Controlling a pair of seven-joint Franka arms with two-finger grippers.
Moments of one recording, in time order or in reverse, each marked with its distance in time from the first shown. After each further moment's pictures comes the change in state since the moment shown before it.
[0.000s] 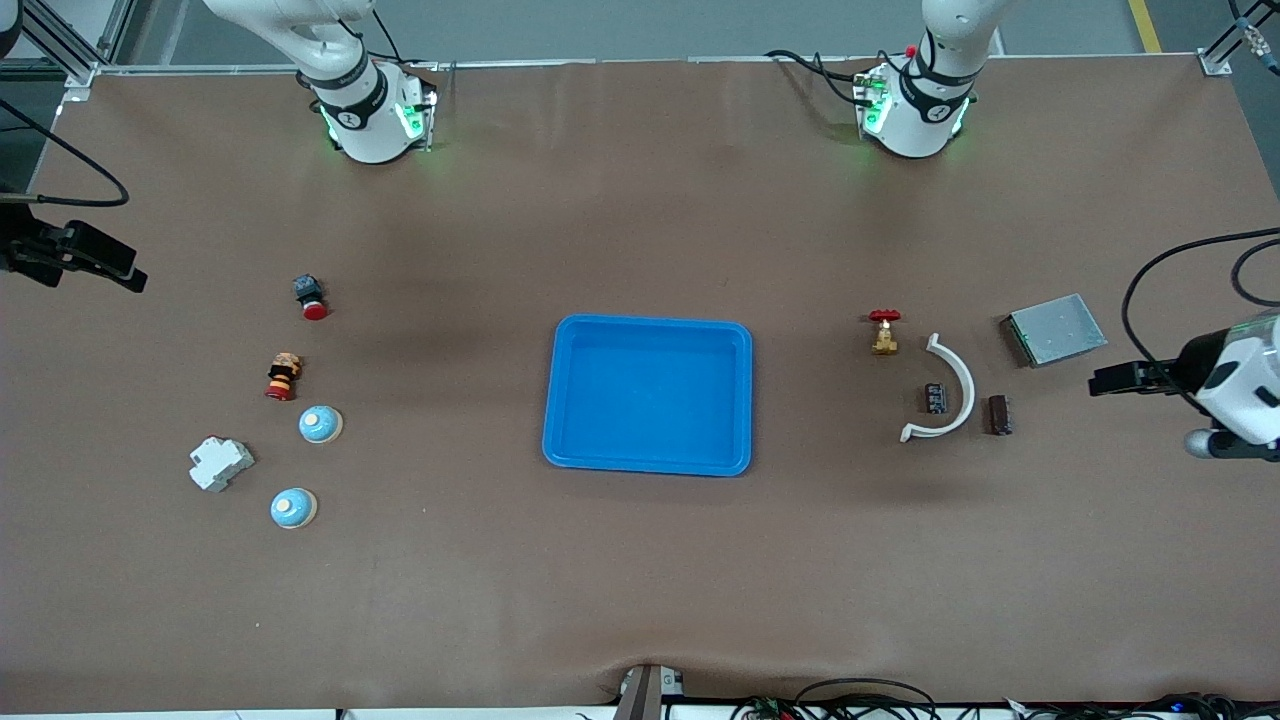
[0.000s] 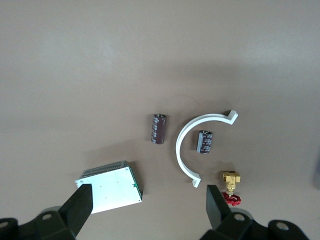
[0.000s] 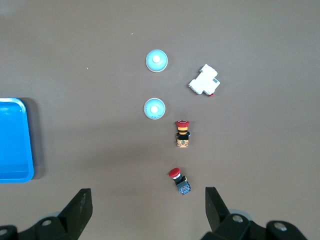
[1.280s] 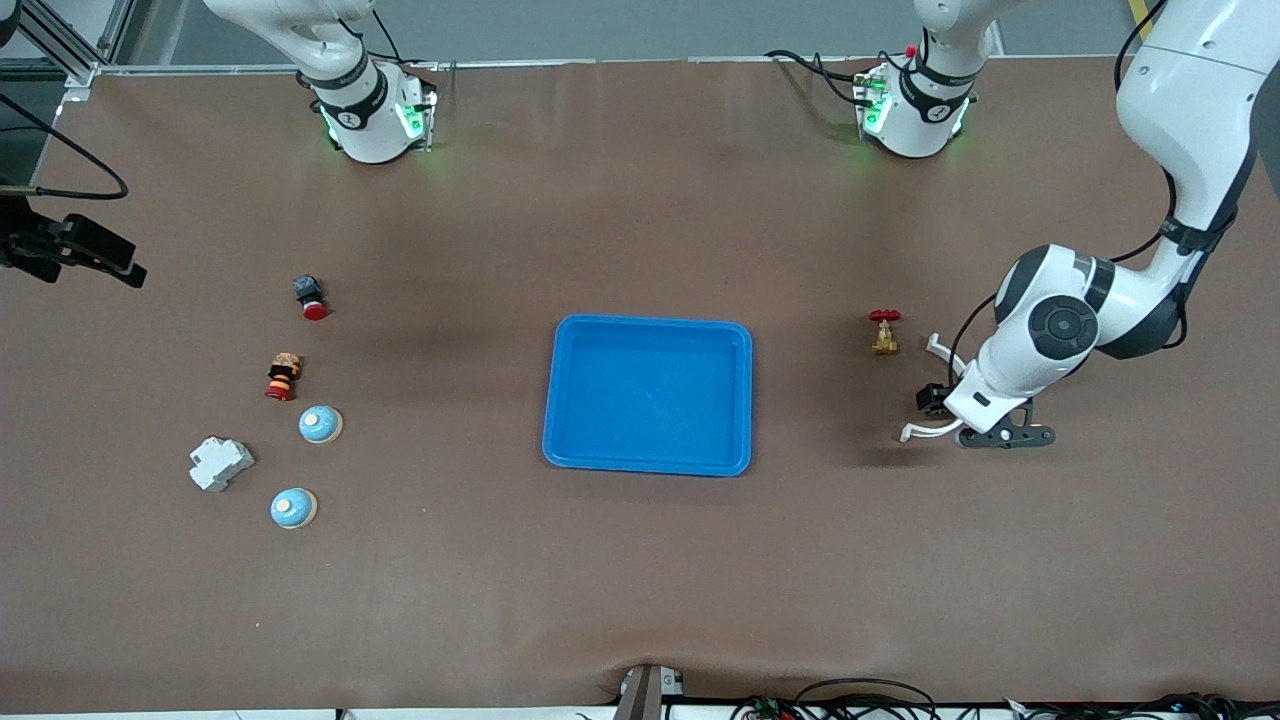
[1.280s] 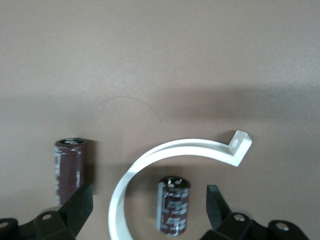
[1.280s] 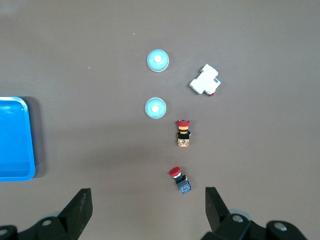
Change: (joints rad) left arm -0.218 0.047 0.200 -0.598 0.267 0.724 -0.356; right arm 0.002 -0.008 0.002 -0.003 0.000 -0.006 0.000
